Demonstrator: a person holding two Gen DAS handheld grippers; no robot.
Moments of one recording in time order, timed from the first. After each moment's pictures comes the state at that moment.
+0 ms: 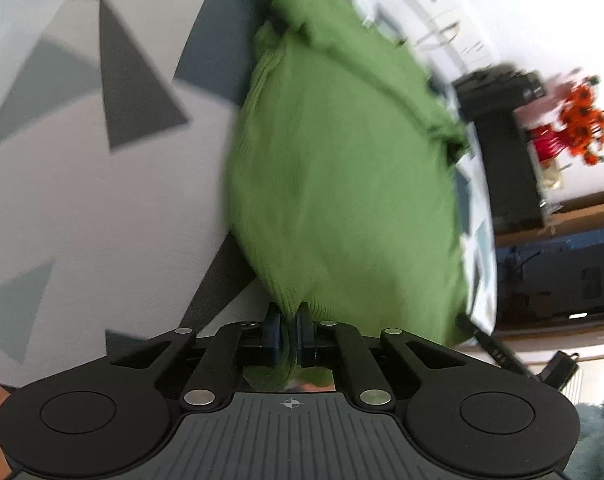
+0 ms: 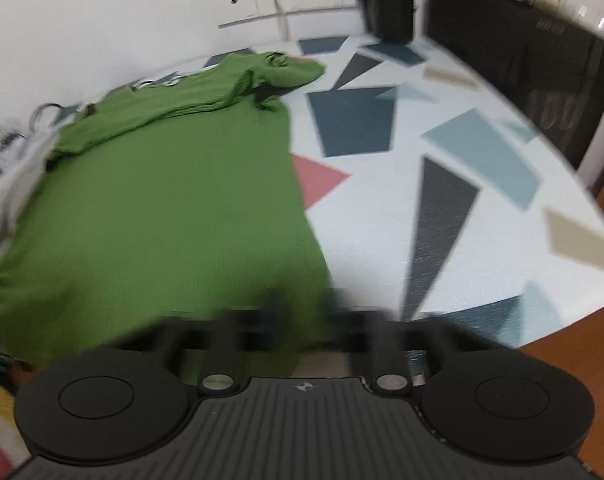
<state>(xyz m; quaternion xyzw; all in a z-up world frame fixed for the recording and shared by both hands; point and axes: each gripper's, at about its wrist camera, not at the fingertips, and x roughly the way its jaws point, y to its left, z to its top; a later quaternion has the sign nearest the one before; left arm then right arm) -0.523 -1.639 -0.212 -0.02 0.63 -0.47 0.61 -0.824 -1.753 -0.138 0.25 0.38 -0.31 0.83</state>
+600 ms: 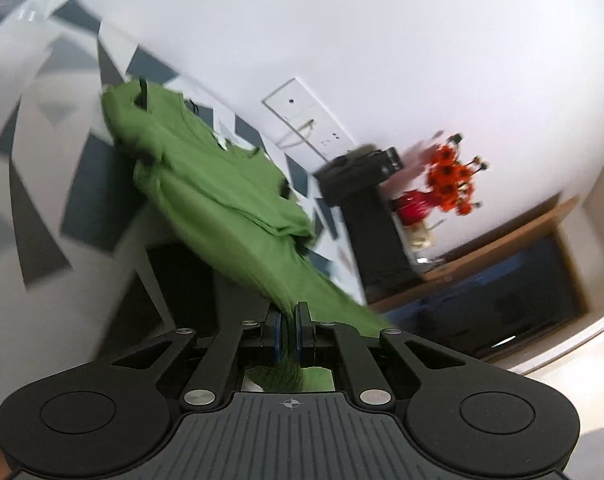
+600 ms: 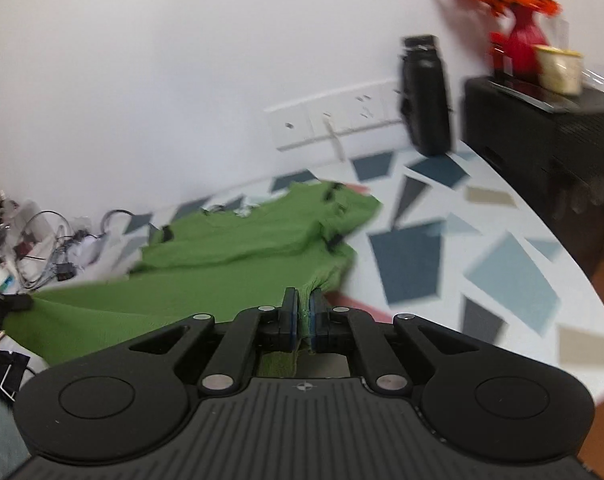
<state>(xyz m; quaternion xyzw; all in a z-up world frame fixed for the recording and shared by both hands) -0.540 -1.613 -0.114 -0.15 0.54 -0.58 0.60 -0.840 -1.748 -0.027 0.25 0.24 -0.30 0.89</state>
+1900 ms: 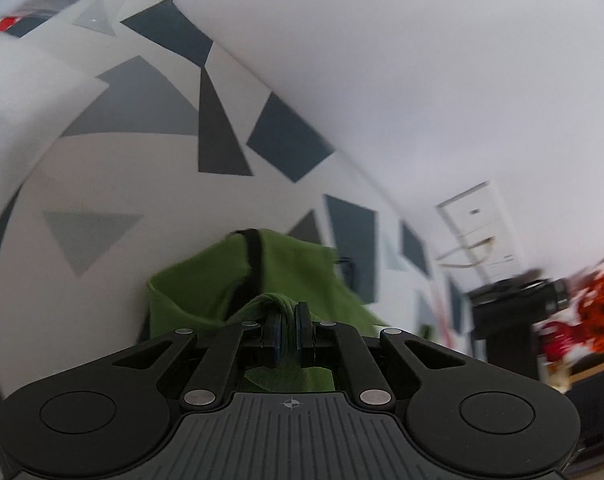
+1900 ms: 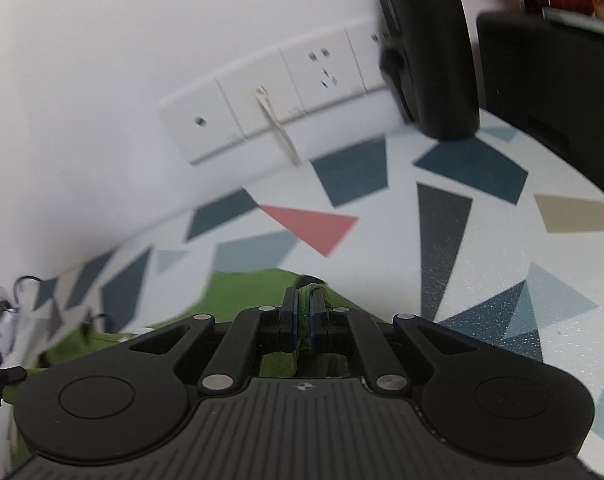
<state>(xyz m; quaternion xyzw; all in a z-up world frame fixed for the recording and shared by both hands) -0.371 -1.811 -0.219 -0.13 0.54 -0.39 0.74 -0.642 -1.943 -0.135 0.31 0.25 -0.35 0.85</state>
